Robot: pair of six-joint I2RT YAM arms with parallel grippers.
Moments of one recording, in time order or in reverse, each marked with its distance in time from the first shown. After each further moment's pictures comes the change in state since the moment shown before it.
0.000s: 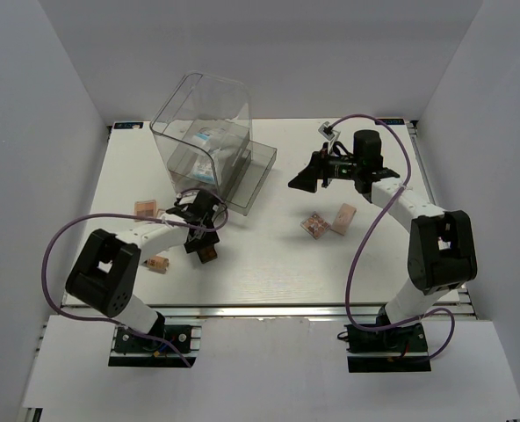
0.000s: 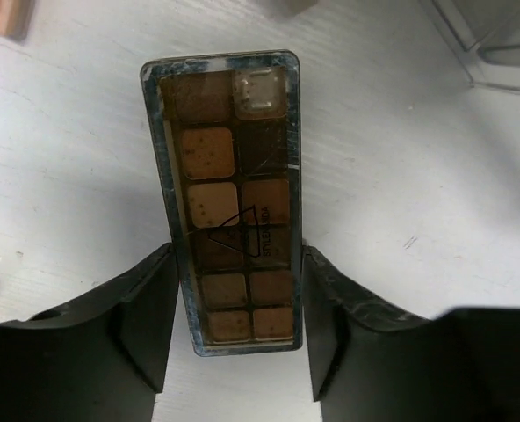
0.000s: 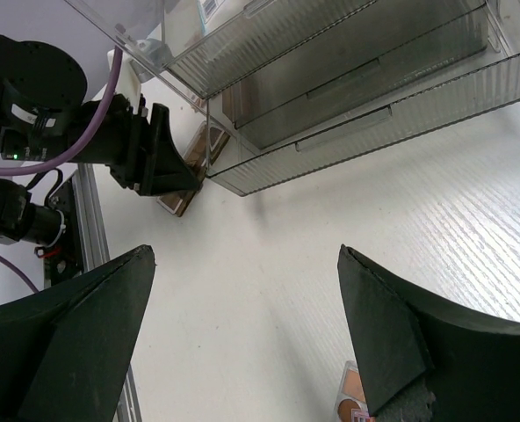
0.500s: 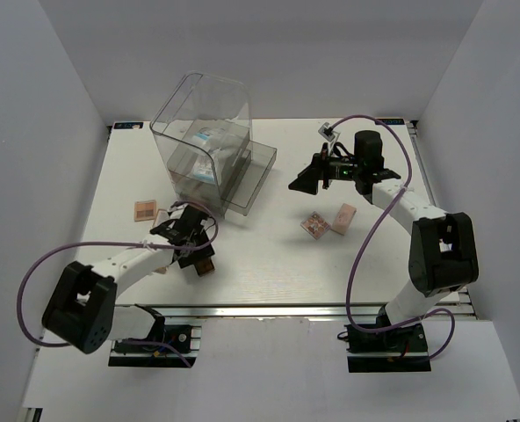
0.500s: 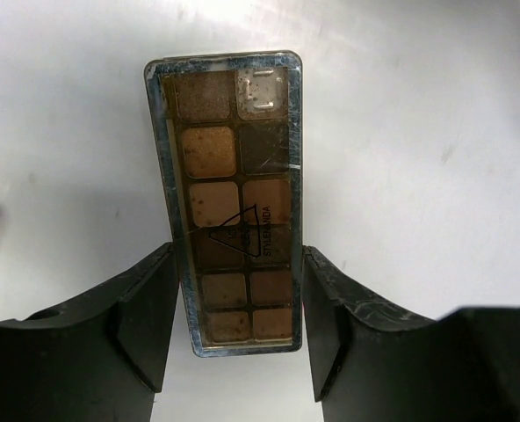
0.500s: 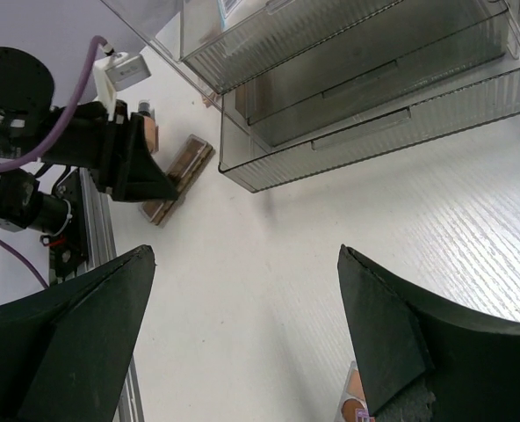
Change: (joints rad) left arm 0.003 -0.219 -0.171 0.017 0.059 -0.027; right arm 0.000 -0.016 -0.012 0.001 -0.032 -0.017
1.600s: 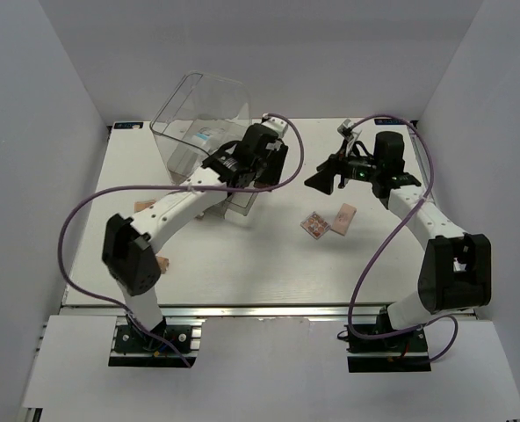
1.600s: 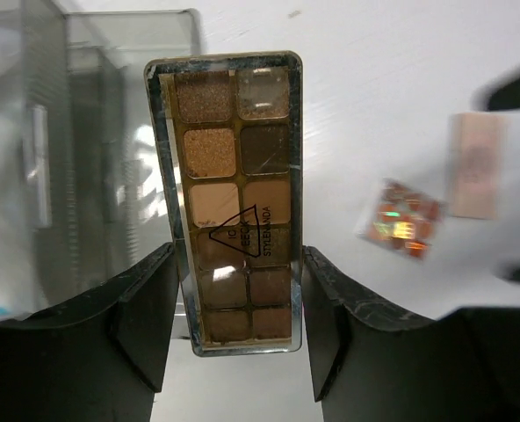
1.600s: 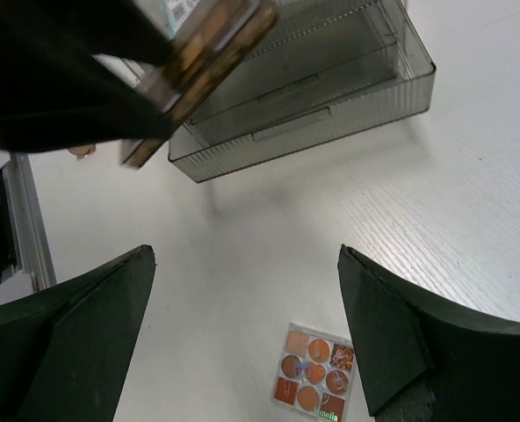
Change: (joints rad) left arm -0.262 0.406 1.015 -0.114 0.005 0.621; right arm -0.080 -0.137 -0.045 -0.067 0.063 -0.159
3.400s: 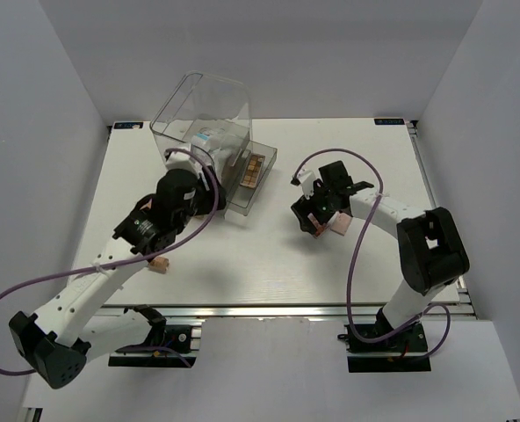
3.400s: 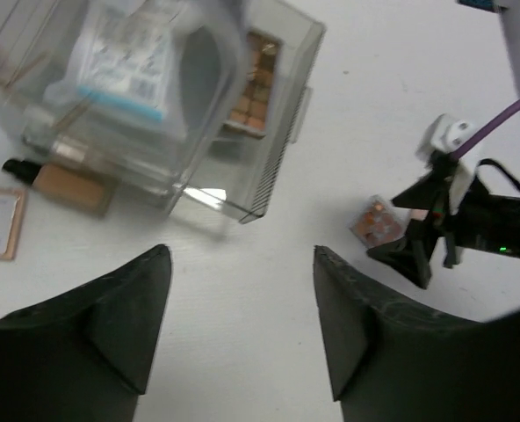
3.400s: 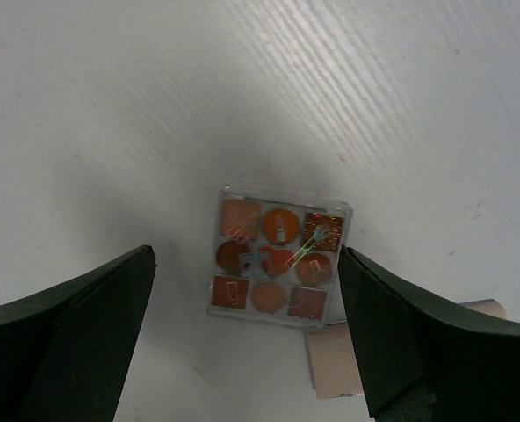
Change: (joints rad) left arm 0.107 -0.666 -0.548 0.105 -0.093 -0.311; right arm 0.272 0.150 -0.045 -0.397 0.630 -0.421
